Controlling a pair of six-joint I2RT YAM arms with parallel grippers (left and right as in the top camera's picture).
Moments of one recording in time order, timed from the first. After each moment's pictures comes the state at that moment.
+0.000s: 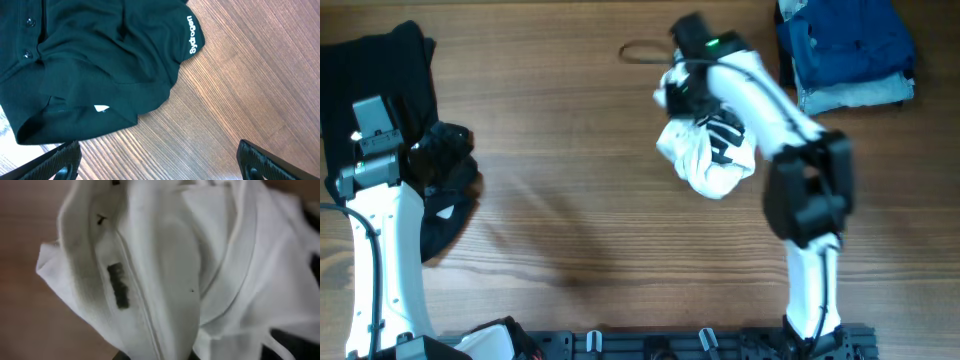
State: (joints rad) left arm 0.32 1.36 1.14 -0.90 -0.09 -0.58; right arm 0.35 2.23 1.95 -1.09 -0.14 0.23
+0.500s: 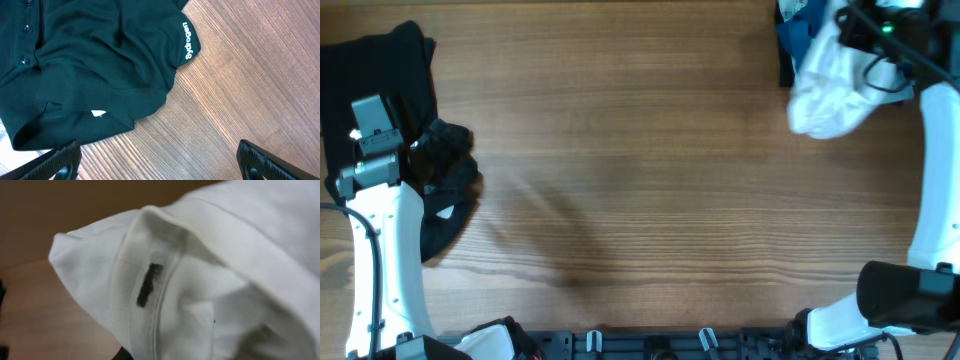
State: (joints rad) left arm 0.32 1.36 1.14 -0.87 -0.09 -0.58; right arm -0.17 1.72 1.97 -0.99 -0.27 0.13
